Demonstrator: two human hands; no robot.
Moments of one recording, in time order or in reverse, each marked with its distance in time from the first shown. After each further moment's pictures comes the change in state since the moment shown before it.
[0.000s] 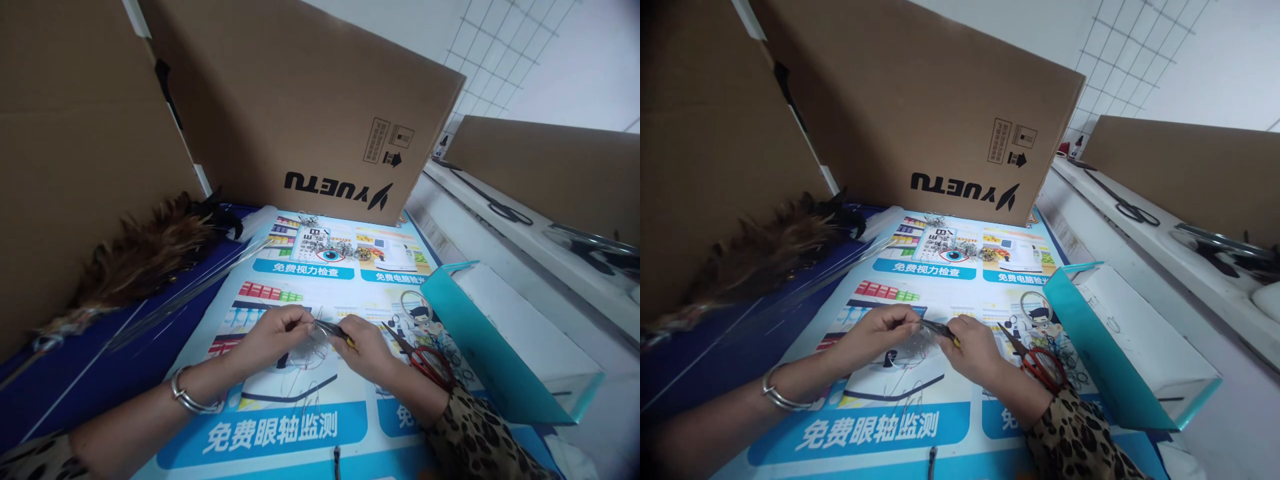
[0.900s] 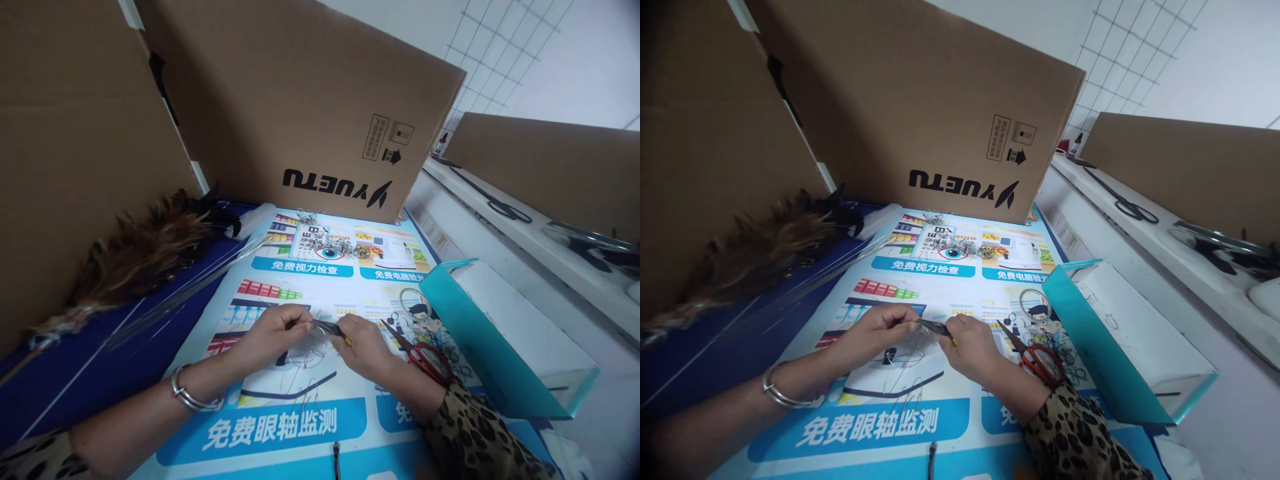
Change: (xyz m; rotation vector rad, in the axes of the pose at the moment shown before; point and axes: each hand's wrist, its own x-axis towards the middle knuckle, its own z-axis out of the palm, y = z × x) left_hand -0.001 0.003 0.001 -0.026 -0.016 -0.025; right_hand -0.001 -0.001 0.001 -0.127 -0.022 -0.021
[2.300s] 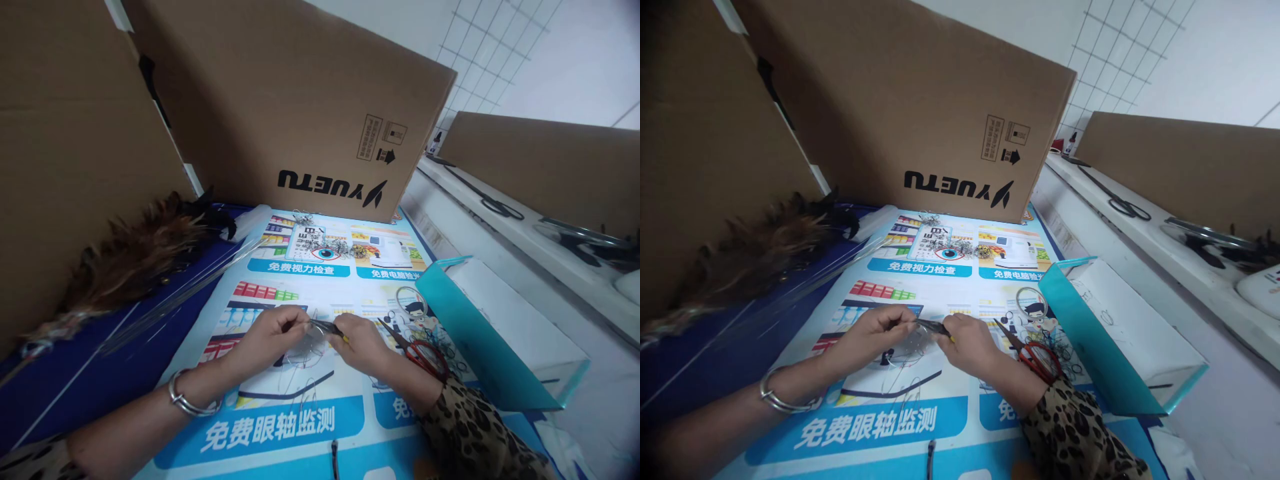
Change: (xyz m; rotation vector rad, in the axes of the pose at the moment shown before) left_hand -0.002 0.003 0.002 0.073 0.055 0.049; right_hand 0.002 0.002 -0.005 0.073 -0.030 -0.016
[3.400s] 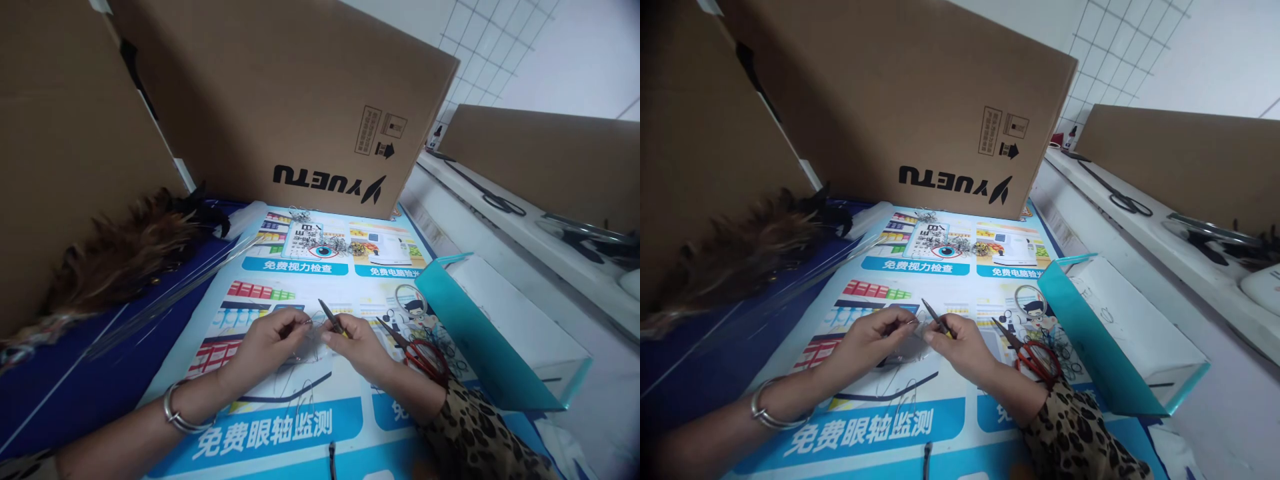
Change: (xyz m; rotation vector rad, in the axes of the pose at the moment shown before) left_hand -0.002 -0.005 0.014 0.080 0.097 0.006; right_hand -0.002 -0.014 0.000 1.081 0.018 0.238
